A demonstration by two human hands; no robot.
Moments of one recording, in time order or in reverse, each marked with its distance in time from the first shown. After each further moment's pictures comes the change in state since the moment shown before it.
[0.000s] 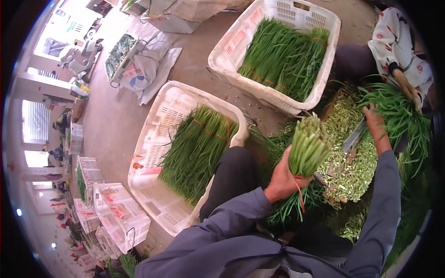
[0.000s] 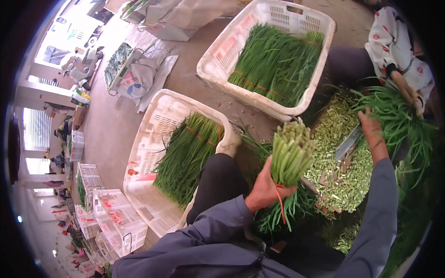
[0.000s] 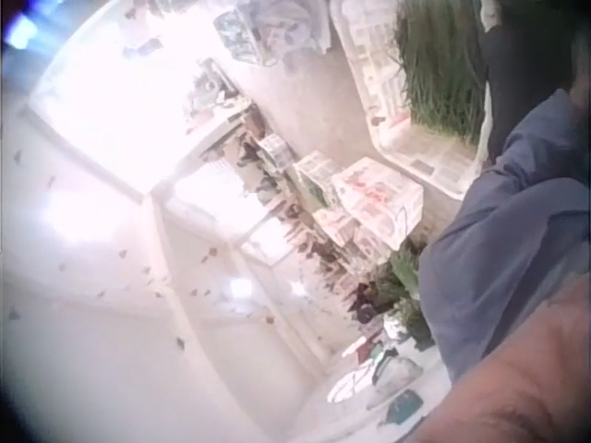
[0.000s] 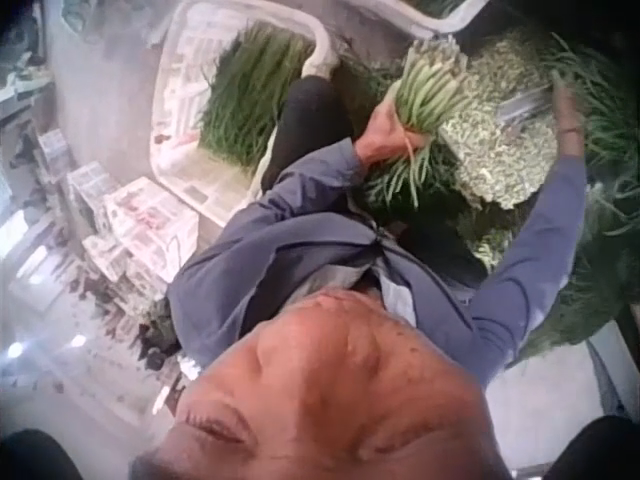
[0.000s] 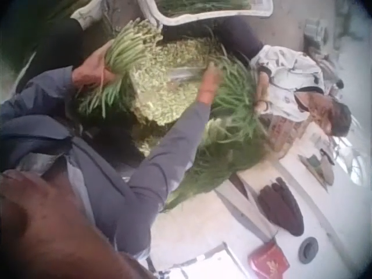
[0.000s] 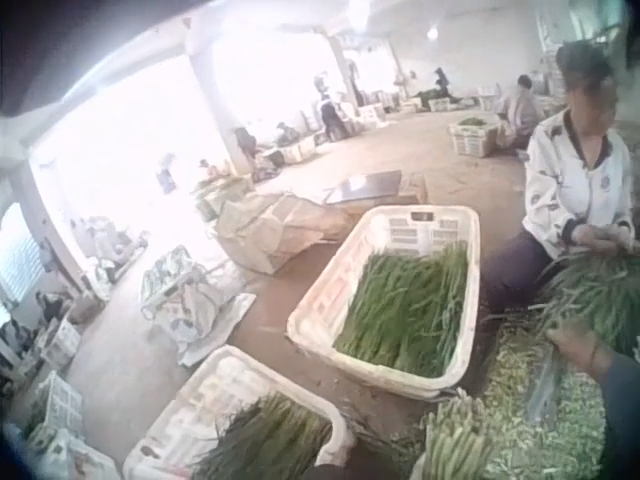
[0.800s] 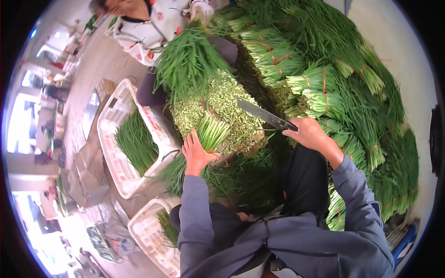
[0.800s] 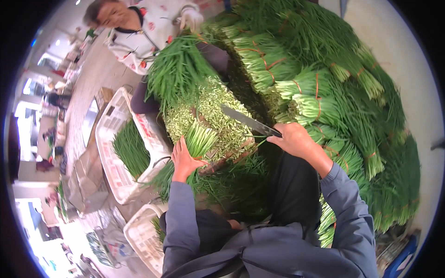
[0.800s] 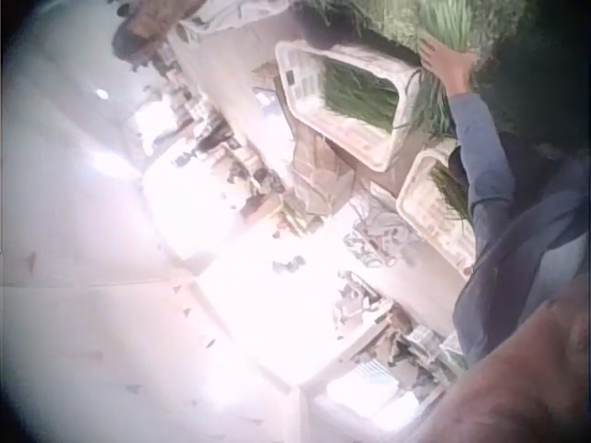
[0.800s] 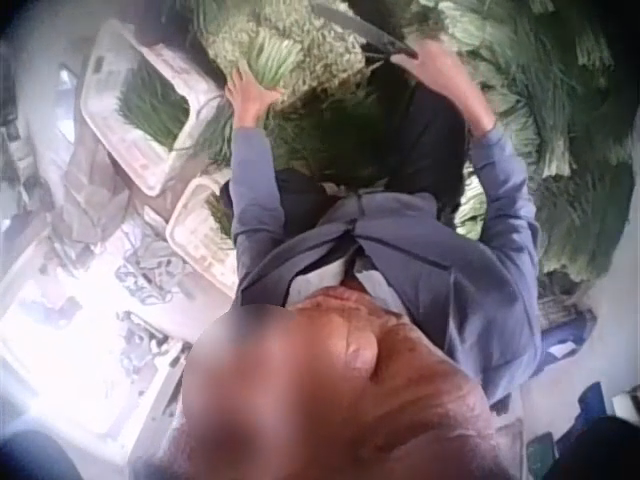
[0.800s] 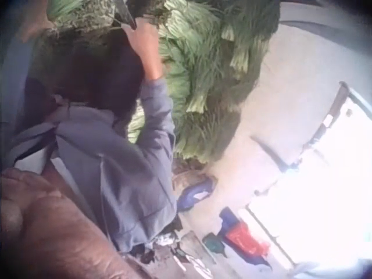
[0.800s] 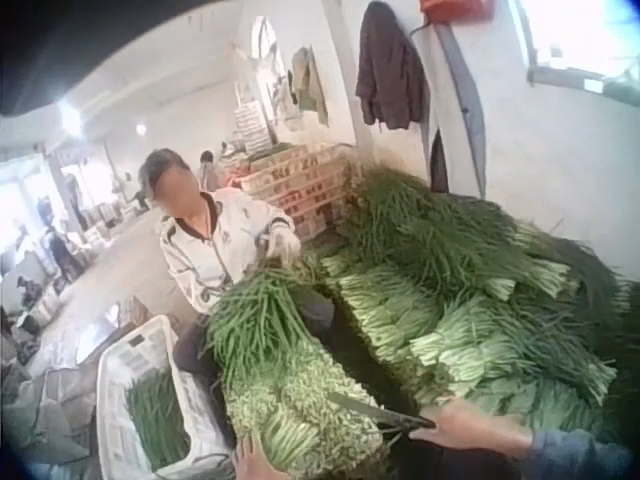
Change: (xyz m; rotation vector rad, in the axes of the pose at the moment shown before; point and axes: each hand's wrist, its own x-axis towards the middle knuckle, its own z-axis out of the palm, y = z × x) left_hand 0.104 -0.053 0.090 1.624 -0.715 0.431; right_hand -0.413 -0.111 -0.223 0.743 -0.057 0.890
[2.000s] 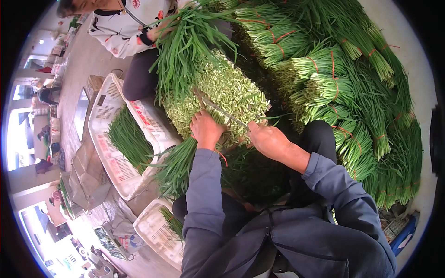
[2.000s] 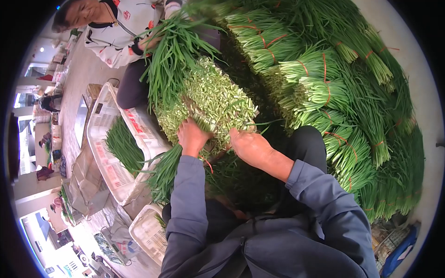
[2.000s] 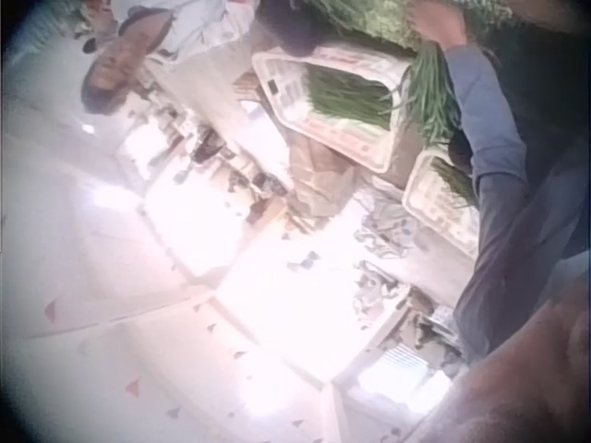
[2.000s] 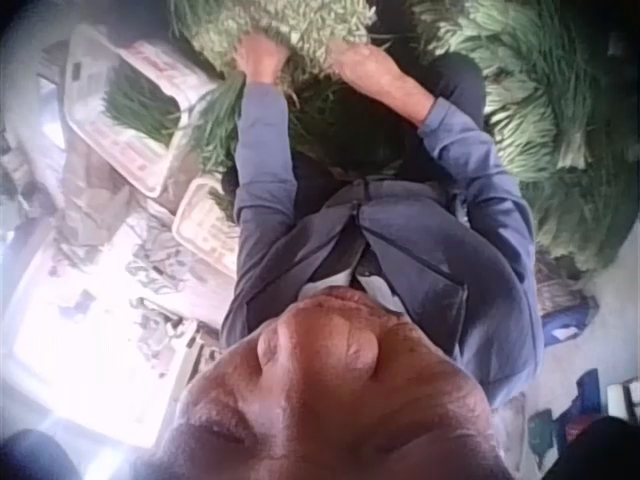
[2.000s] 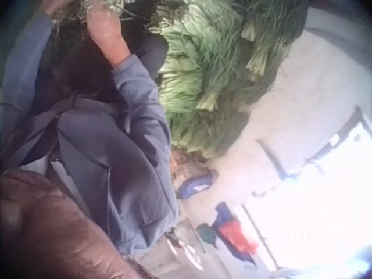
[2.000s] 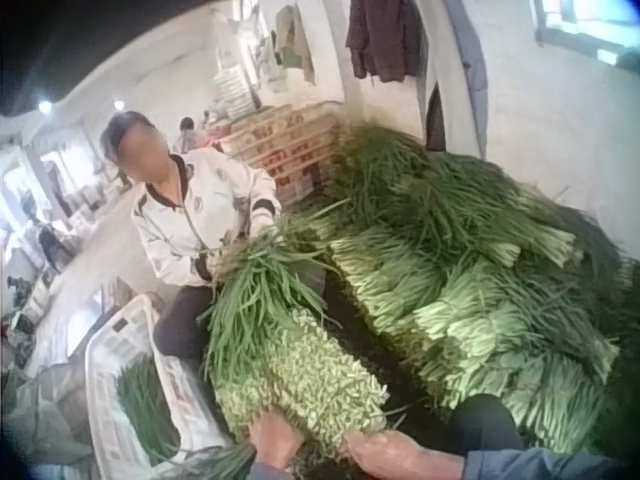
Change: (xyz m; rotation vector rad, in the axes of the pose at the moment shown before) left_hand 0.072 0.059 0.016 0.105 -0.100 -0.079; right_hand 0.045 -0.059 0.126 -0.054 0.175 -0.314
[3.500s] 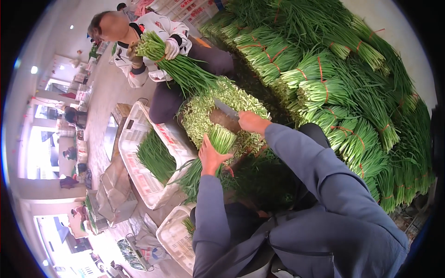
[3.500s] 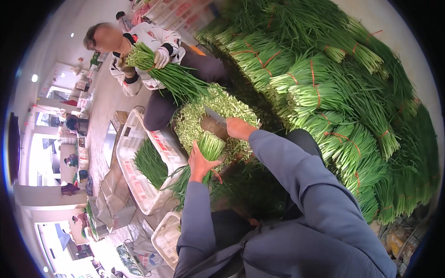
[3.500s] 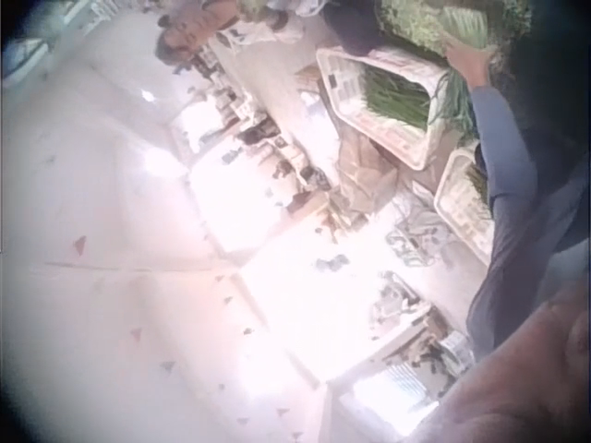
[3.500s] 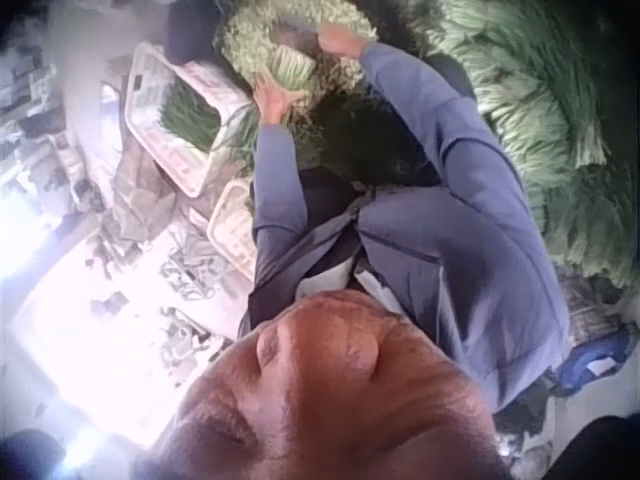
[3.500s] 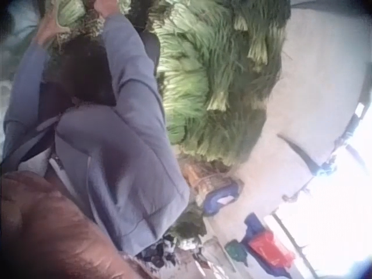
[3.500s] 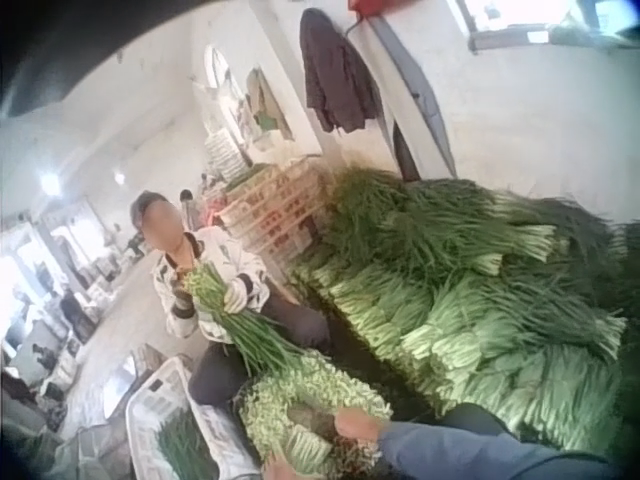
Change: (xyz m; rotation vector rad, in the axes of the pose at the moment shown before) left_hand -0.049 -0.046 -0.009 -0.101 0.102 0.148; right_hand 0.099 0.053 0.046 0.304 -0.041 0.236
